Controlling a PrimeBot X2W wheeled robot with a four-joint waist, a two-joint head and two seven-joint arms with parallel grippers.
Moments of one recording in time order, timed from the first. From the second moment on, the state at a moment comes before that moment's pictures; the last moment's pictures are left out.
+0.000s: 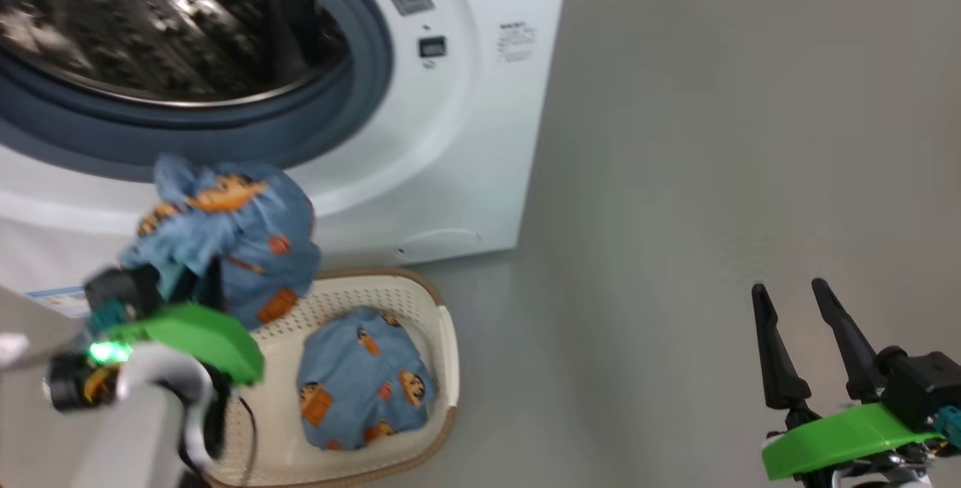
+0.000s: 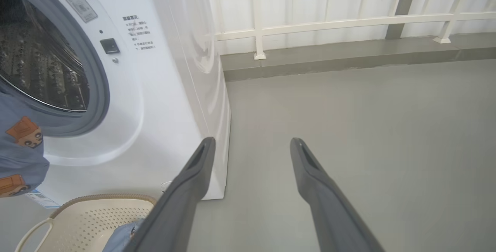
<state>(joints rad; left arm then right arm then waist) -0.45 0.21 -0.20 0.55 -0.46 0.07 -0.04 0.05 -0.04 -0.06 -0.06 0.19 0.13 -0.07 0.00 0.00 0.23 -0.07</state>
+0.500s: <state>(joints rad) -0.83 0.35 -0.16 0.73 -0.49 0.02 0.16 -0.03 -0.04 -0.01 0.04 0.27 0.13 -0.17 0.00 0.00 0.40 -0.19</state>
